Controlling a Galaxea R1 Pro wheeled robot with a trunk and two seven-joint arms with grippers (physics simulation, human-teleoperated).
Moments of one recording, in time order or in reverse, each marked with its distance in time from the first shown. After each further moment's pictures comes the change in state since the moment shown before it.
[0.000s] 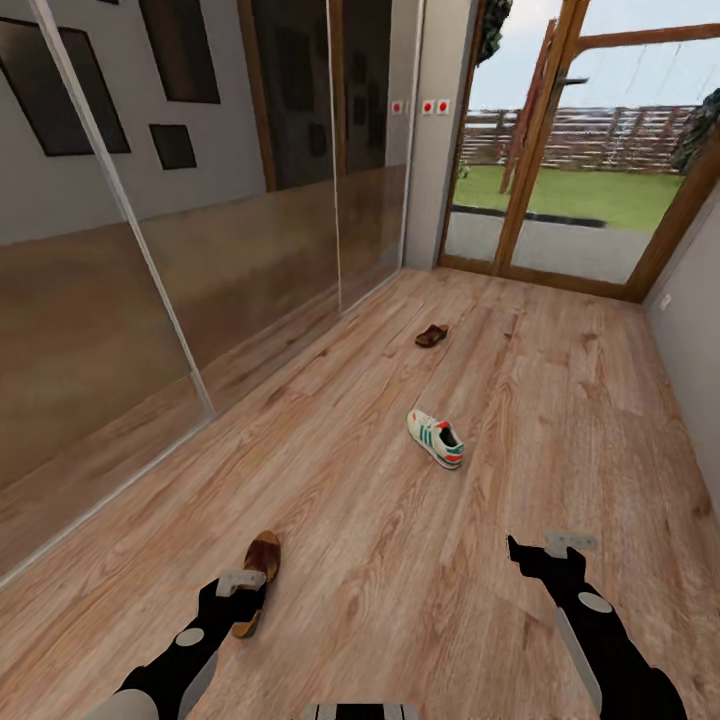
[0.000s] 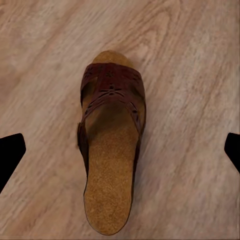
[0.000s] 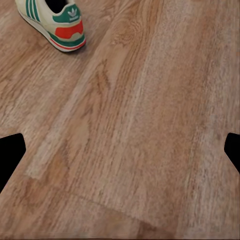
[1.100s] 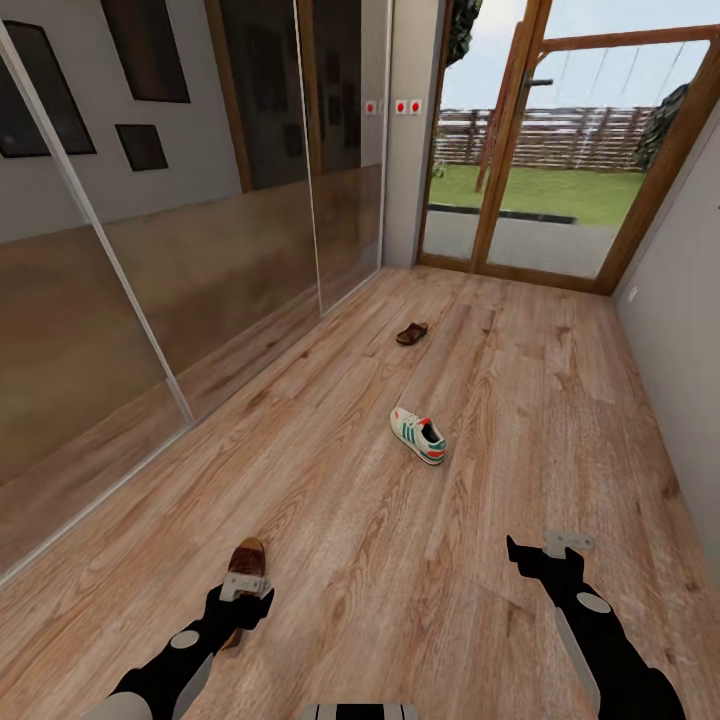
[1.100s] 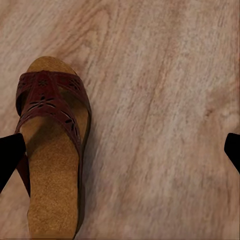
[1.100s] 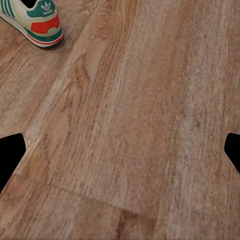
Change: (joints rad) left arm 0.006 0.015 -0.005 0.000 -0.011 0.012 -0.135; right arm 0.000 0.004 0.000 0.001 0.001 0.000 0.001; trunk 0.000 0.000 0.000
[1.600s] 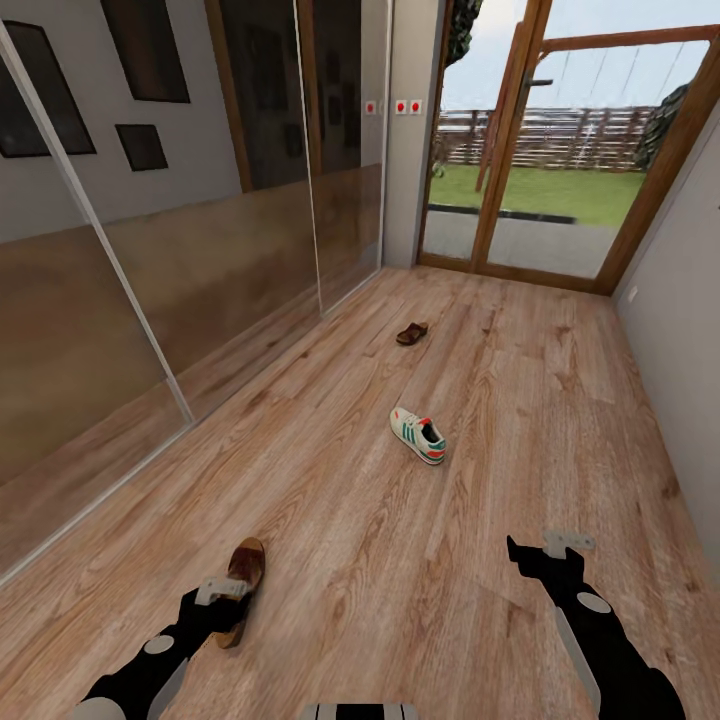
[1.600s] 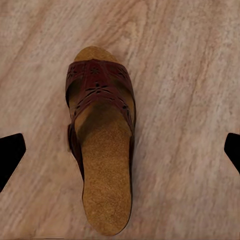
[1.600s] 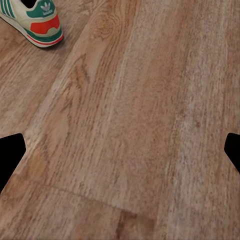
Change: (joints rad) left arm 0.009 0.066 0.007 0.003 0.009 -0.007 0.004; right arm 0.000 -0.001 0.000 0.000 0.000 0.000 0.000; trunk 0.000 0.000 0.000
